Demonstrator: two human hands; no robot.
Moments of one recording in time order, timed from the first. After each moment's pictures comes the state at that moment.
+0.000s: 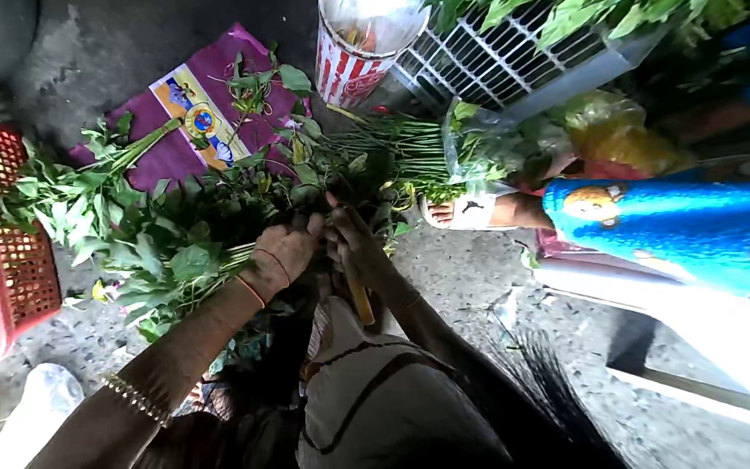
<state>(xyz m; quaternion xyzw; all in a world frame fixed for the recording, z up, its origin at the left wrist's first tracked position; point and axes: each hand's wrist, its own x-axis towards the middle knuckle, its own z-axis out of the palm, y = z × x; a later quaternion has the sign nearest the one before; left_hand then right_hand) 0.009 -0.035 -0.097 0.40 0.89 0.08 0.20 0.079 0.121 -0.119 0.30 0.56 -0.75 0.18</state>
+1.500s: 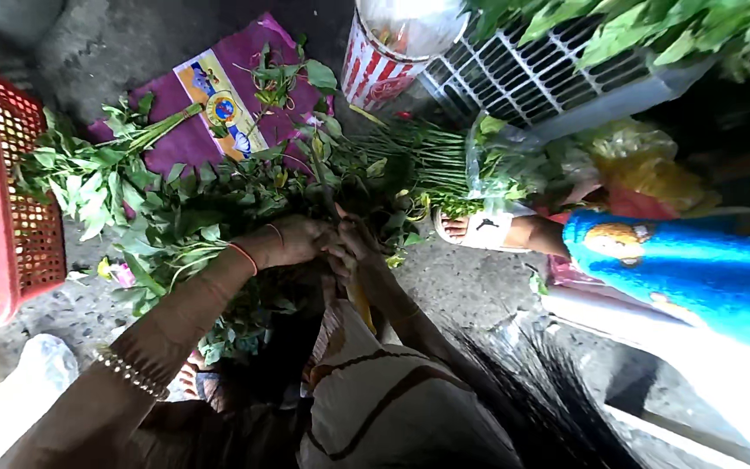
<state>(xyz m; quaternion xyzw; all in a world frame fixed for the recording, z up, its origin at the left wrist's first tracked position) -0.035 -0.041 -0.087 0.35 0.76 0.24 0.50 0.088 0.111 -0.128 0.28 0.50 -0.79 0.20</state>
